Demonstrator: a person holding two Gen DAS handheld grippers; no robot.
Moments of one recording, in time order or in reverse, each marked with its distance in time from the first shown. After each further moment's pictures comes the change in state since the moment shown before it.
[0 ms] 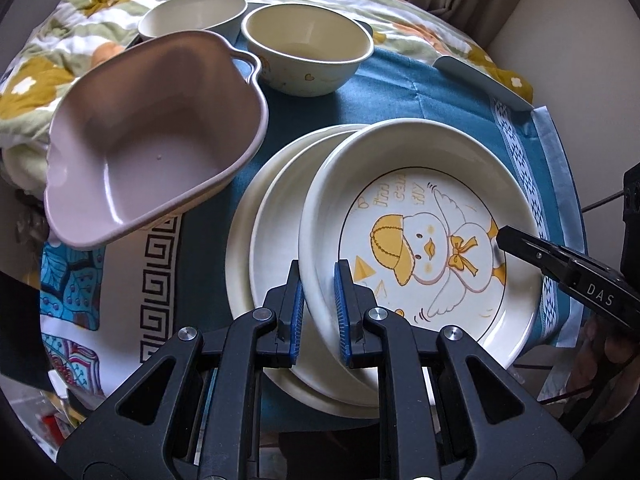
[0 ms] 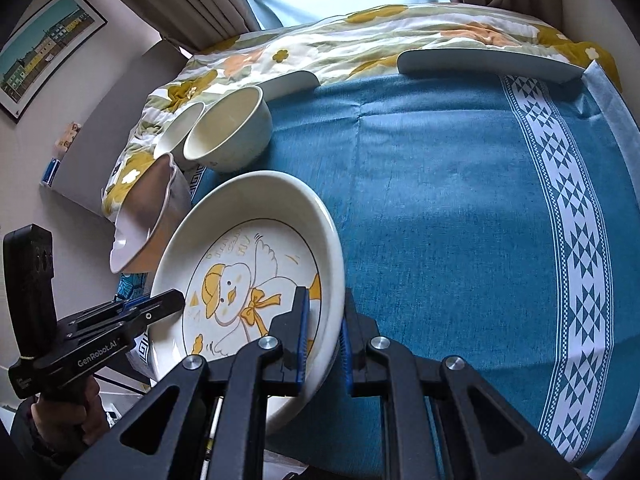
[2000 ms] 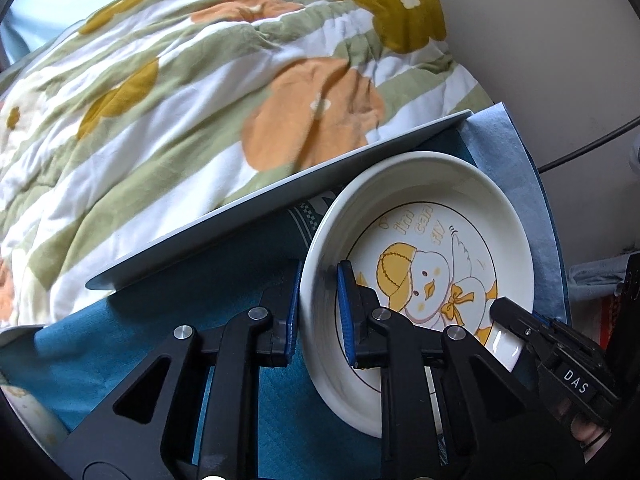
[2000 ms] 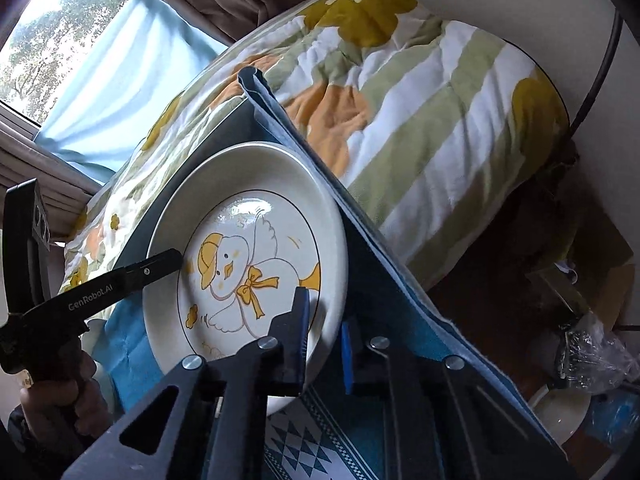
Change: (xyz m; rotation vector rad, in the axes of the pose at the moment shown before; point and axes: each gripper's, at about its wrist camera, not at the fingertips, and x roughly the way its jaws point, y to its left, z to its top) left arm 0.194 -0.308 0.219 0.476 0.179 -0.135; right arm -0.043 -0.263 0.066 0.657 -0.184 -0.204
